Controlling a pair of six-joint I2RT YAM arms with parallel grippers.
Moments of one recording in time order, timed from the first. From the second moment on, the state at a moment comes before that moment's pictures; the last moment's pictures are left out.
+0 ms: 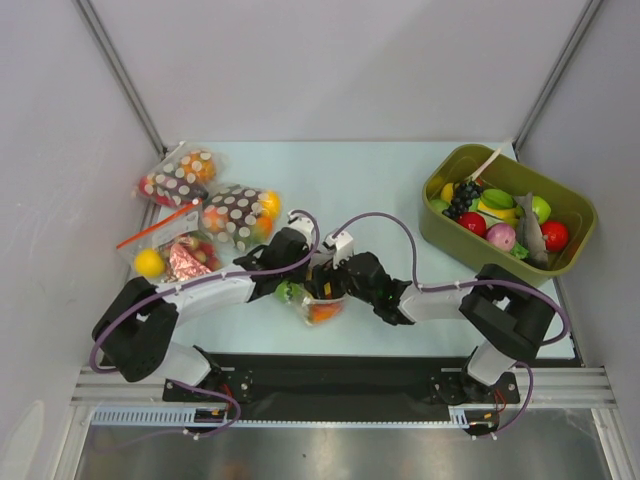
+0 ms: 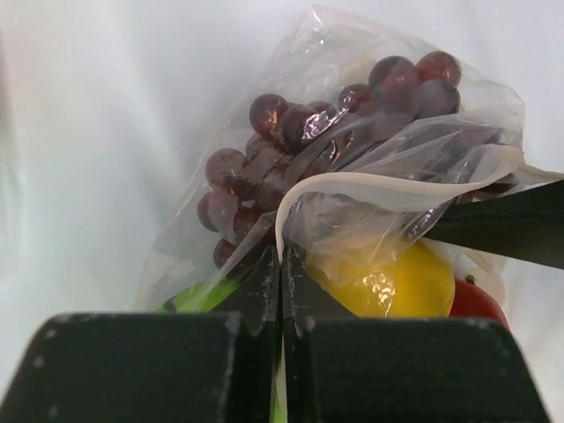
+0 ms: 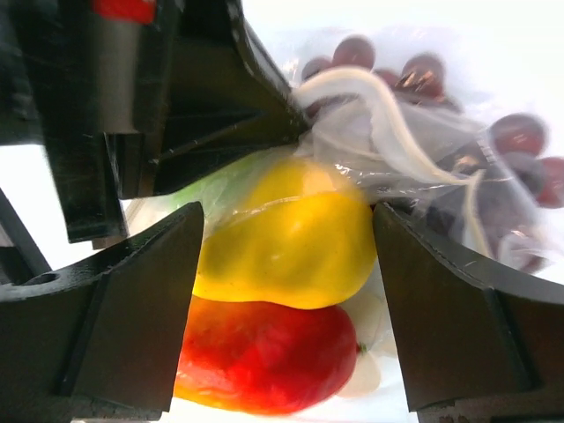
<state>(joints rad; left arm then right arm) -0.73 1.43 0.74 -0.08 -0.18 -0.31 0.96 1.62 0.65 0.62 0.05 0.31</state>
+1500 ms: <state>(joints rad) -0.74 1.34 0.71 -0.09 -0.12 -0.29 0.97 1.43 0.70 0.20 0.10 0.57</state>
